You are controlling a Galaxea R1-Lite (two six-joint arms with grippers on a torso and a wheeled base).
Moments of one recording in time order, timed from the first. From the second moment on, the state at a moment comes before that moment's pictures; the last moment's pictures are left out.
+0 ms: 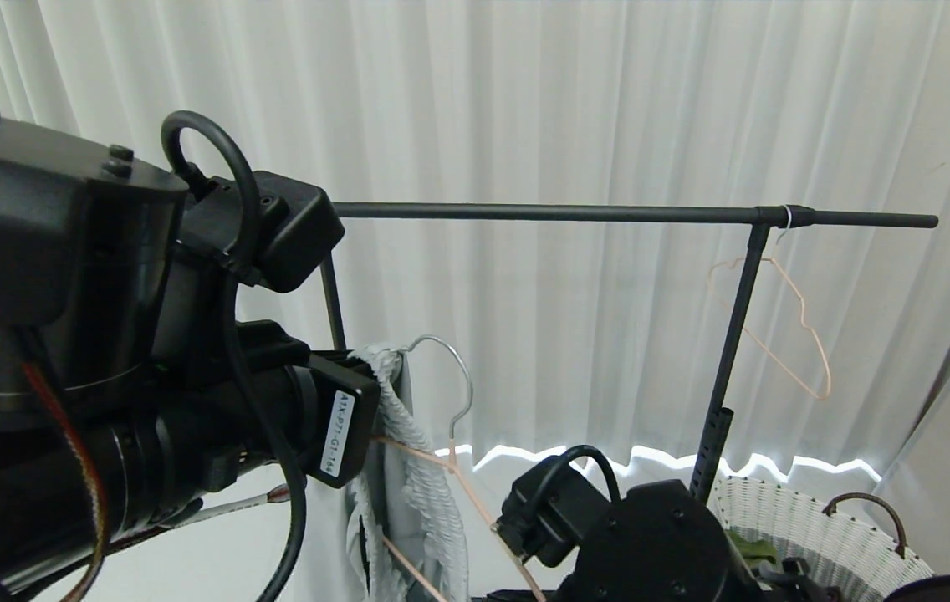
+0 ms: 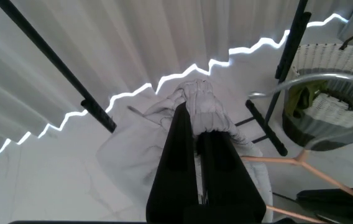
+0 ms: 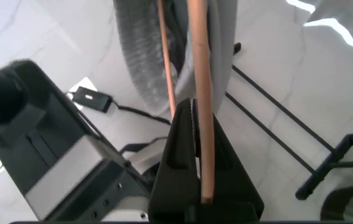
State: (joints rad) left arm -0.88 1.37 -1.05 0.19 0.46 -0.06; right arm 1.28 1.76 -0.85 -0.29 -0.22 0.46
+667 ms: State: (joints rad) left arm -0.95 1.35 -1.02 0.19 0.50 -0.07; right arm 1.28 1.81 -0.89 -0.34 -0.34 0.52
